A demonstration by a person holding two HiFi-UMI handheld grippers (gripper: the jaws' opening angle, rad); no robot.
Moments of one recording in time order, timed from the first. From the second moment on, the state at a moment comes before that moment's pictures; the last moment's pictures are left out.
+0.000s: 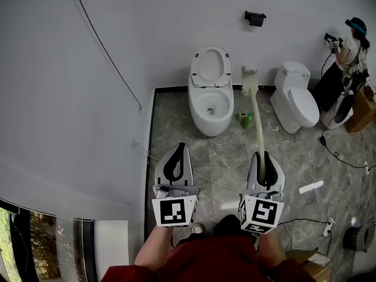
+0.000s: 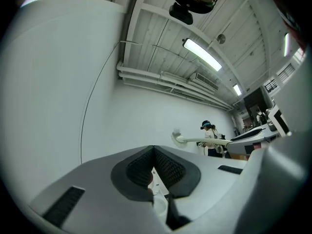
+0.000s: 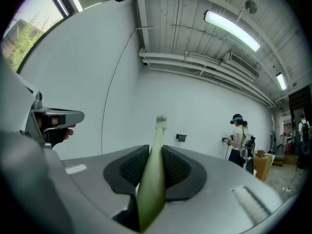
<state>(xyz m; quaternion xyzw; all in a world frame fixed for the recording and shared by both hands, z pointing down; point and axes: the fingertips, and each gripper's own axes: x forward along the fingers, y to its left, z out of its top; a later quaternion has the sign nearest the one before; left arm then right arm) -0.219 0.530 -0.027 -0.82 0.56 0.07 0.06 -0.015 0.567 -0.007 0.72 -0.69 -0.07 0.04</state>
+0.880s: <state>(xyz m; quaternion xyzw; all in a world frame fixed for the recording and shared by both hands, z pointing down) -0.065 0.289 -0.015 -0.83 0.56 0.05 0.05 0.126 0.335 0.020 0.71 -0.70 -0.04 0.05</state>
